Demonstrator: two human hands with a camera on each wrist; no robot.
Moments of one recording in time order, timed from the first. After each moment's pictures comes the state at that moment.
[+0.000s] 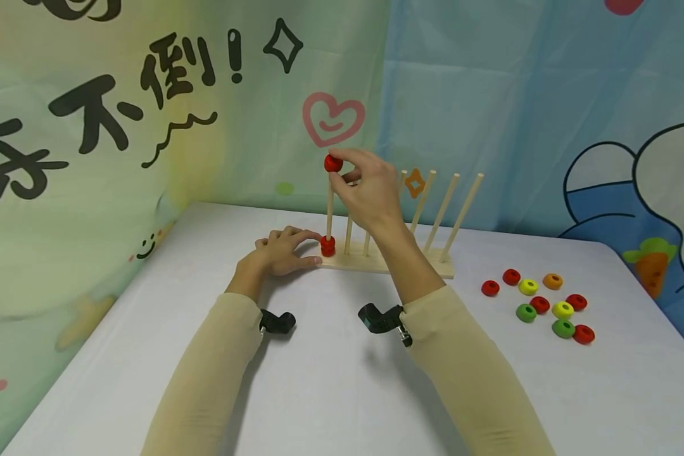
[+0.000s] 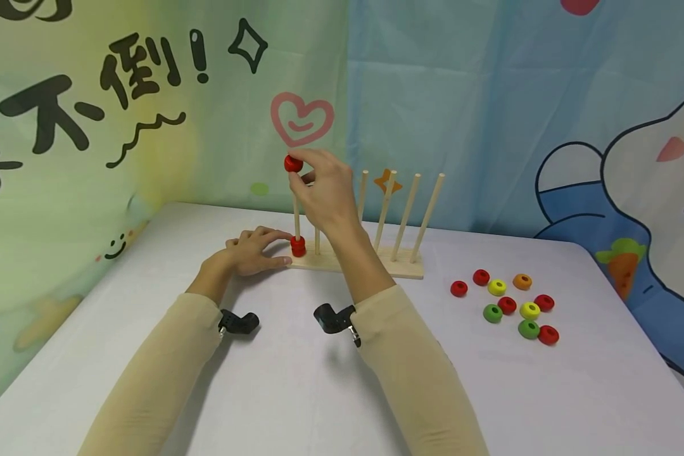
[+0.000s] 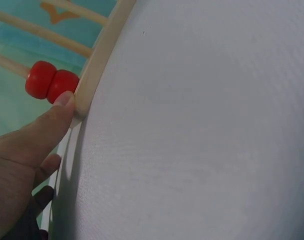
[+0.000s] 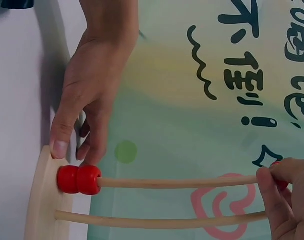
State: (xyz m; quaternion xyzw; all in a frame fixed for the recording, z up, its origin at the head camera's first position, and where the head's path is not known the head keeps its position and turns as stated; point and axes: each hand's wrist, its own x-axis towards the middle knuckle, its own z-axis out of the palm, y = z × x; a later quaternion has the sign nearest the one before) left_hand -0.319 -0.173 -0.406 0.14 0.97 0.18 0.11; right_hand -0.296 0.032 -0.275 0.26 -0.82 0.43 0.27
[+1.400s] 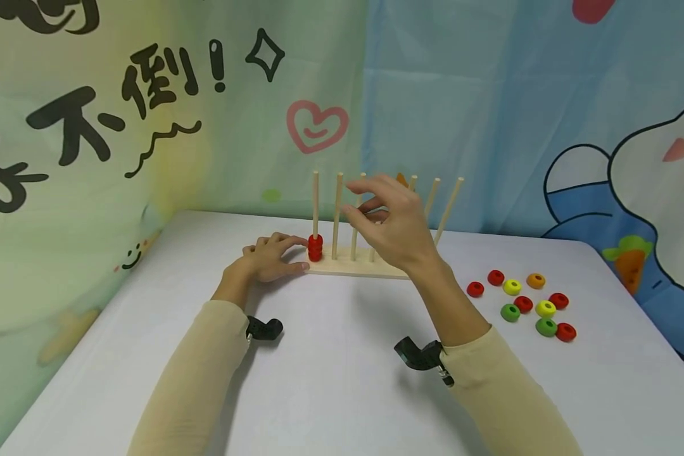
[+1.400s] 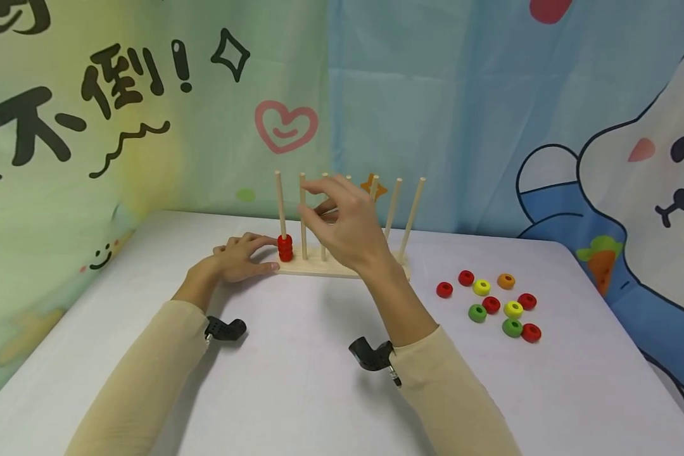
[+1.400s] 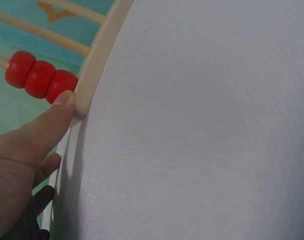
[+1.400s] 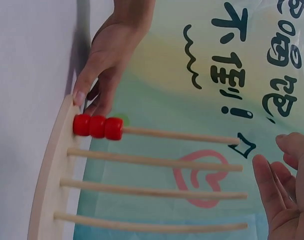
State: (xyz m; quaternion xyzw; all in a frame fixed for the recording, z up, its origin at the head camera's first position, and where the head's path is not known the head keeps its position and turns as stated) left_hand -0.319 -0.172 -0.407 0.15 0.96 0.19 0.12; right_hand -0.252 0.096 -0.284 0.35 -0.77 0.46 0.25
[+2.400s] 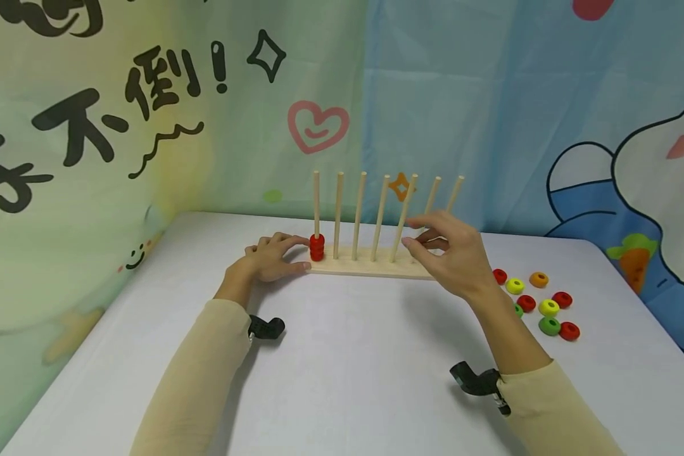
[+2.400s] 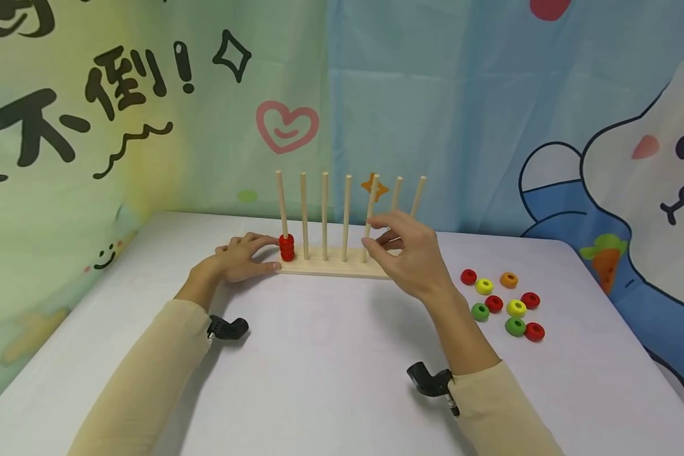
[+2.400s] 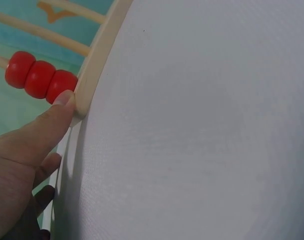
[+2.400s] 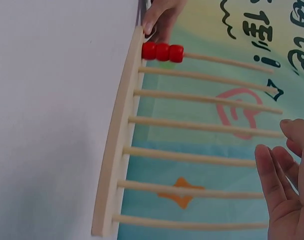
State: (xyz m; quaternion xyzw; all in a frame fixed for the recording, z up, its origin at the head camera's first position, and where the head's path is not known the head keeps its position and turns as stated) left_hand -0.316 -0.171 -0.403 0.14 0.96 0.19 0.13; right_hand -0.220 0.169 -0.306 0.33 -0.81 0.41 0.26
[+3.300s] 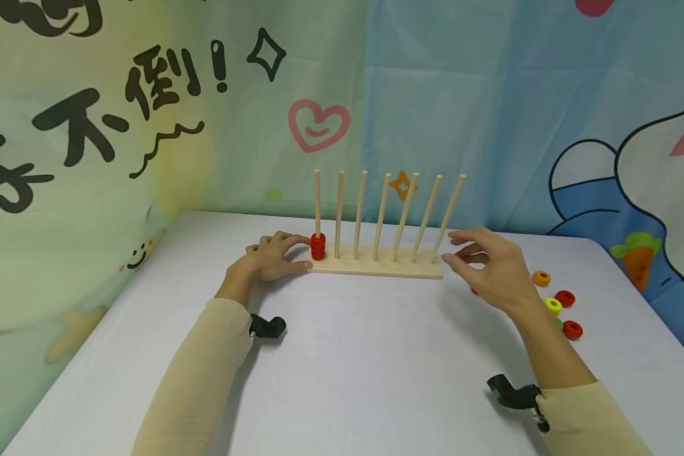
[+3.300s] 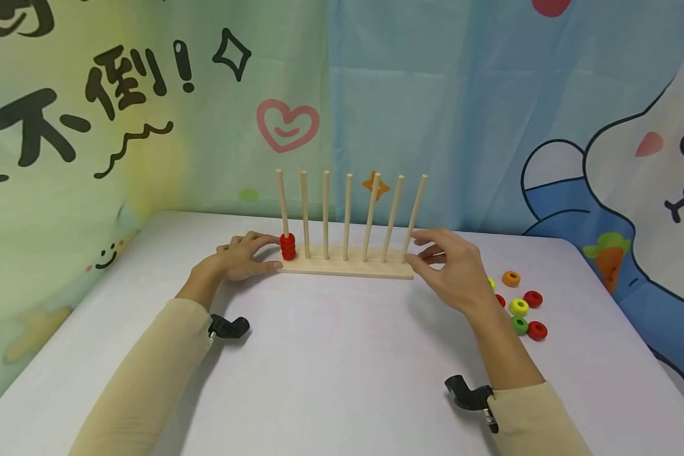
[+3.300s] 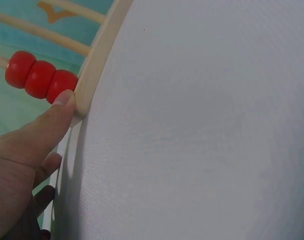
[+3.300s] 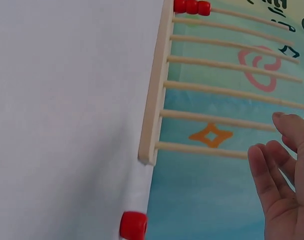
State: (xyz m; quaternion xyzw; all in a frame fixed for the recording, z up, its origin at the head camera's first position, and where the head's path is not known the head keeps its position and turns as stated) left_hand -0.317 -0.170 -0.404 0.13 0.96 0.19 0.13; right_hand -0.237 0.245 -0.356 0.22 -0.89 0.33 0.22
